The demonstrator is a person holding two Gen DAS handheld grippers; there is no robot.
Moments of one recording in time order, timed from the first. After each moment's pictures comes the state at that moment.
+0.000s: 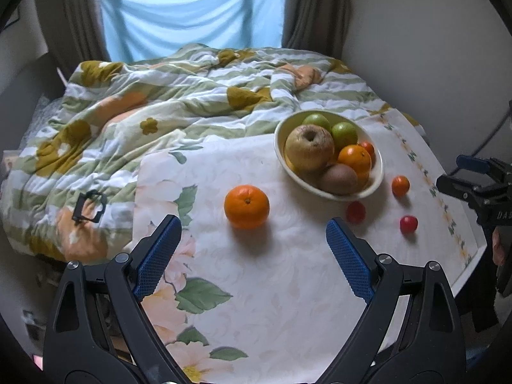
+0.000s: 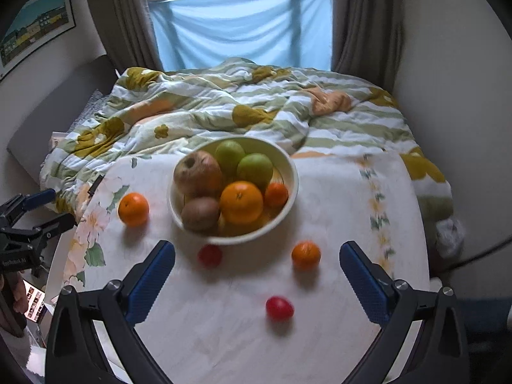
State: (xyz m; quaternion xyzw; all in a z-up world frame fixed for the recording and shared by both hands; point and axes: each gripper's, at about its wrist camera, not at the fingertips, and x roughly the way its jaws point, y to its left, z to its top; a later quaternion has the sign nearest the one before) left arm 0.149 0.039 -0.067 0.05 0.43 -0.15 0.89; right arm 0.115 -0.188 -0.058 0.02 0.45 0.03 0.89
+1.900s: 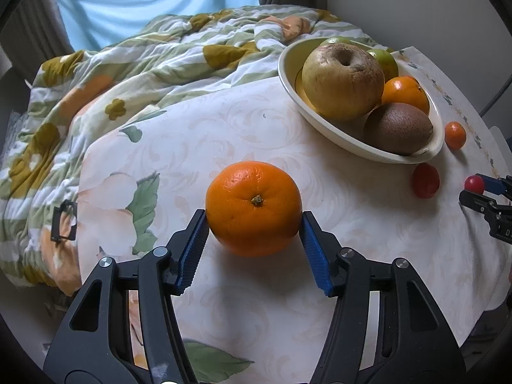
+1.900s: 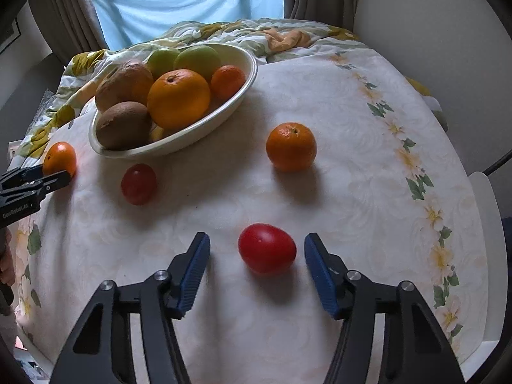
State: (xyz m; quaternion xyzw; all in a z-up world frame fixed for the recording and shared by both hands) left arm 0.220 0.019 -0.180 0.12 0.48 -0.18 0.85; right arm 0.108 -0.203 -0.177 0.07 0.51 -0.06 0.85
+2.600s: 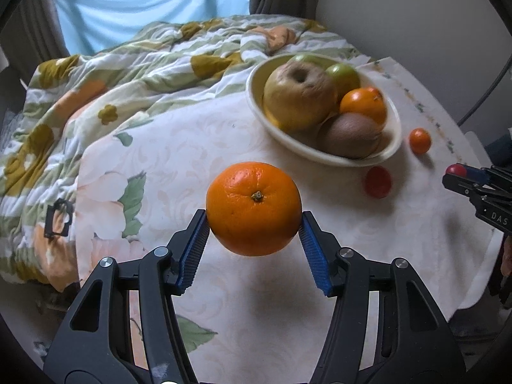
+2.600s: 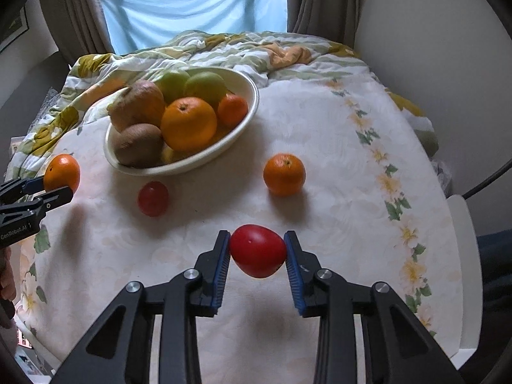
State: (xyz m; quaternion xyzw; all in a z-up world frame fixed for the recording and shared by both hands) left arm 0.188 0.009 -0.146 0.10 0.47 -0.21 0.85; right arm 0.101 -0.201 -0.139 0.04 0.49 -0.06 0.87
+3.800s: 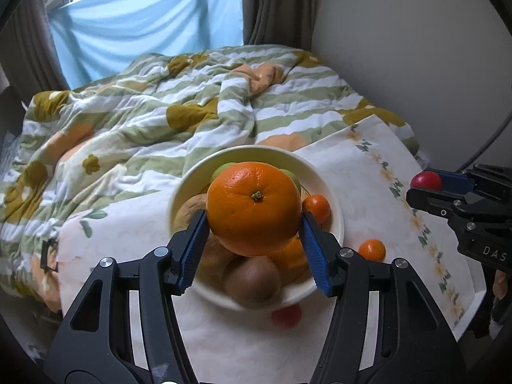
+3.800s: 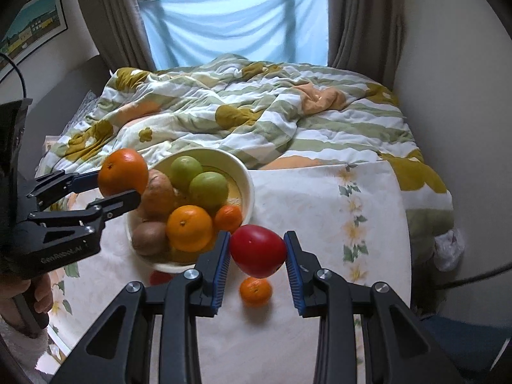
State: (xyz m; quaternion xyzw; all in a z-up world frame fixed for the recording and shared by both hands) left arm 0.243 -0.129 -0.091 0.08 0.44 -0.19 0.87; right arm 0.185 -0.267 -0.068 0.01 0.46 0.06 0.88
